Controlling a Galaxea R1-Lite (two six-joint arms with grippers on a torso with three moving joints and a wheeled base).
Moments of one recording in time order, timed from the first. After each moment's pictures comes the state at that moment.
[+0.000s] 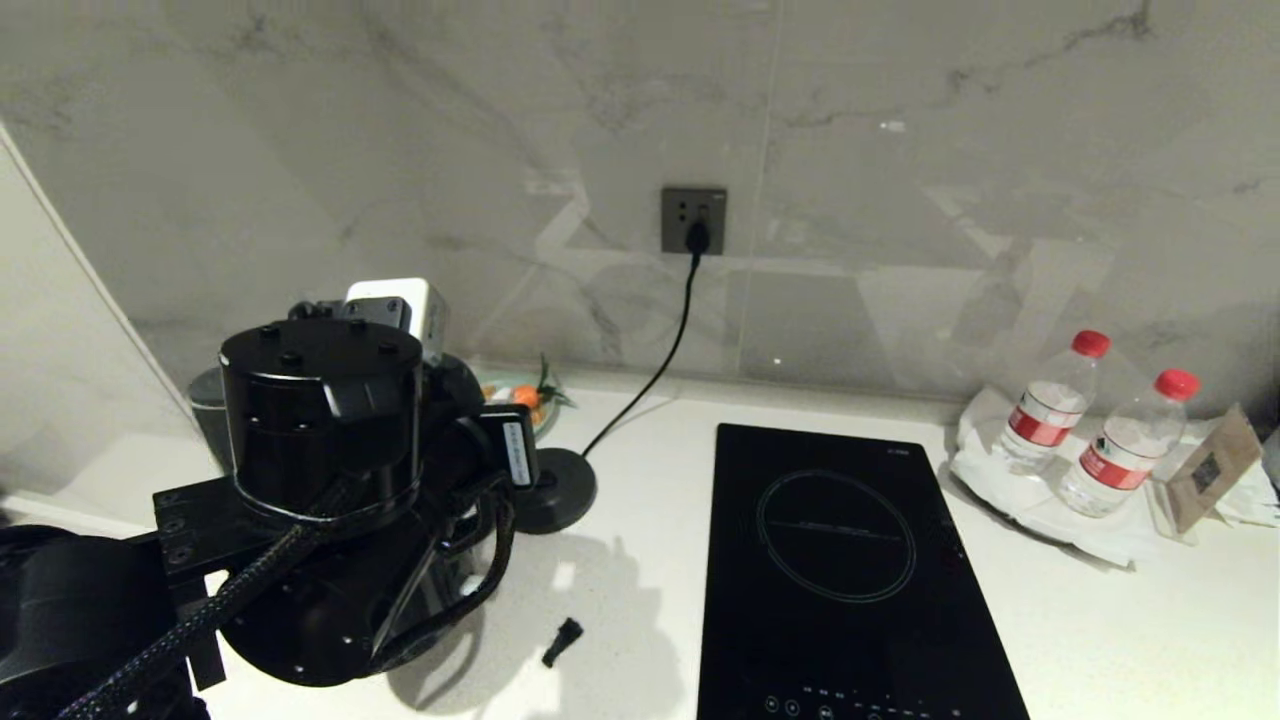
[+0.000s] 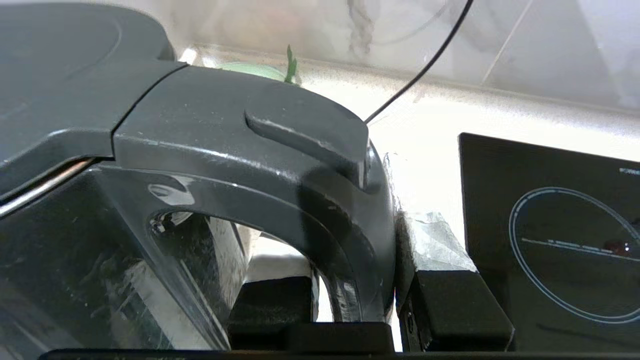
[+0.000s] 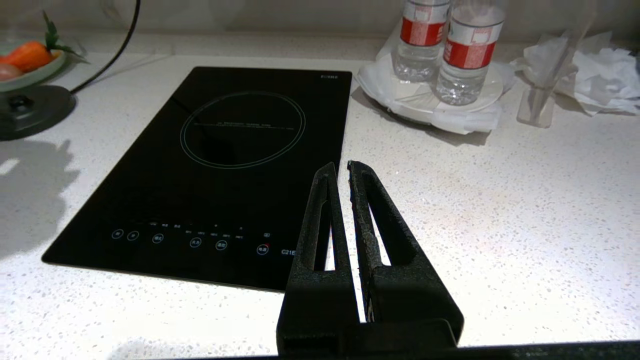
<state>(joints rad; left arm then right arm) -0.80 1.55 -0.77 -0.58 0.75 -0.21 0.00 0.00 0.00 0.01 0.00 0.00</state>
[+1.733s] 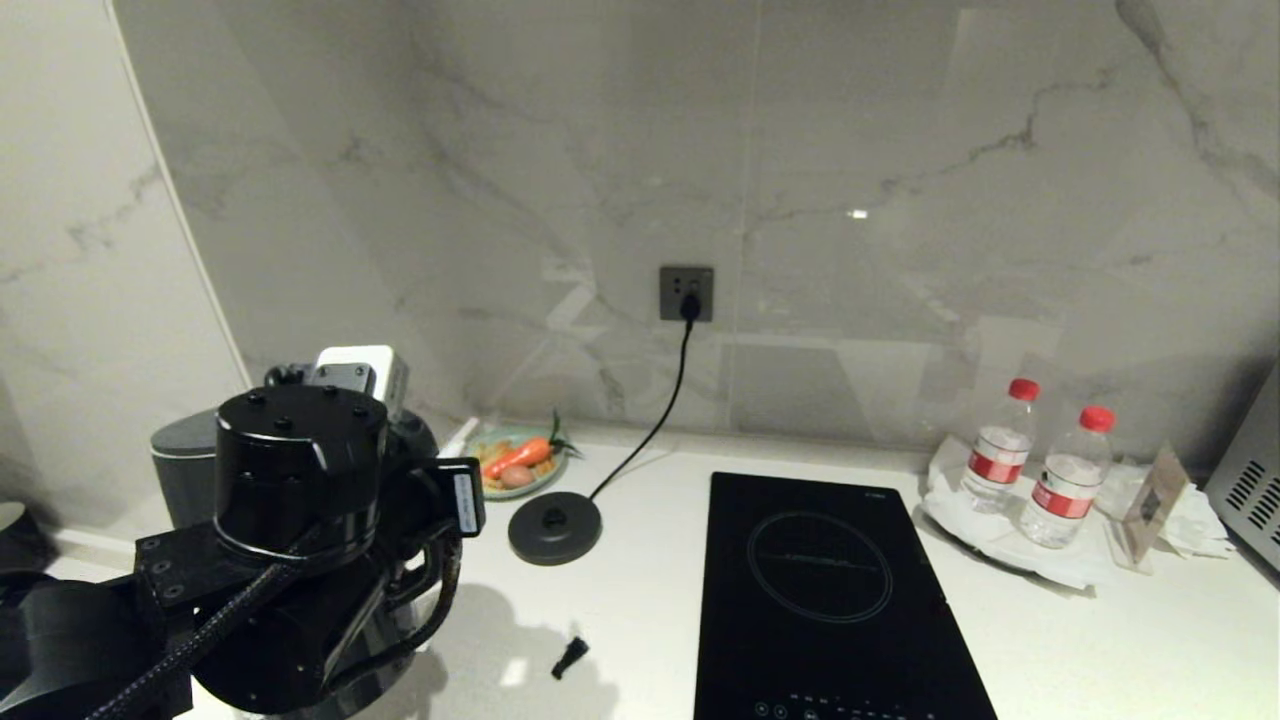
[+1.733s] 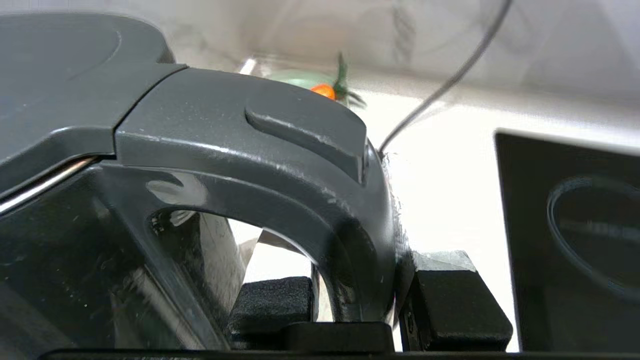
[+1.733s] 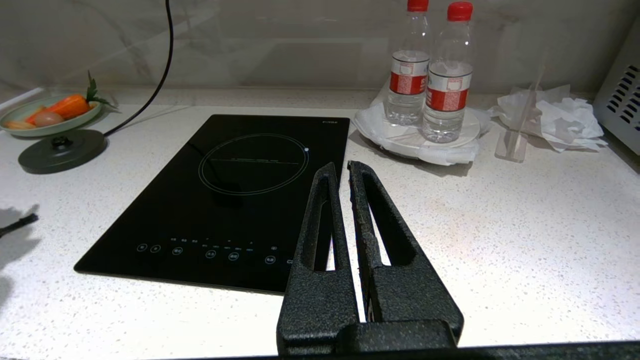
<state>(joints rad) -0.67 1.55 -0.60 -0.63 0.67 -0.23 0.00 0.00 0.00 0.01 0.00 0.00</state>
